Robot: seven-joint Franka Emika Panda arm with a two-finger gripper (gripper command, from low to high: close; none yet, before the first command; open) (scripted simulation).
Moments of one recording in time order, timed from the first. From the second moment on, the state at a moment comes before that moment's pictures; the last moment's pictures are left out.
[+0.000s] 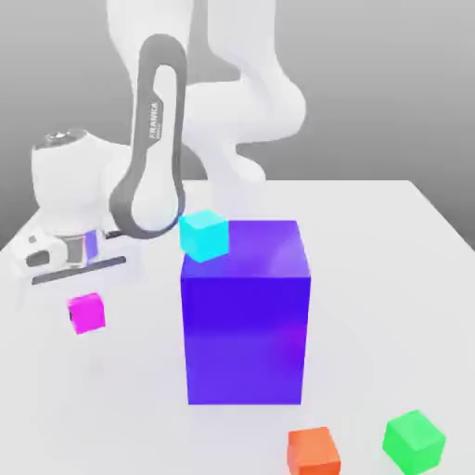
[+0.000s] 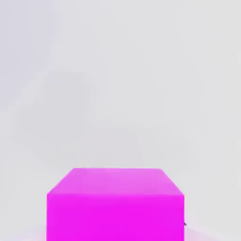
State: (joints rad) arm 0.34 0.10 -1.02 -2.87 0.33 2.93 -0.76
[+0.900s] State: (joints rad) arm 0.50 0.11 -0.74 -2.60 0.28 2.66 -1.67
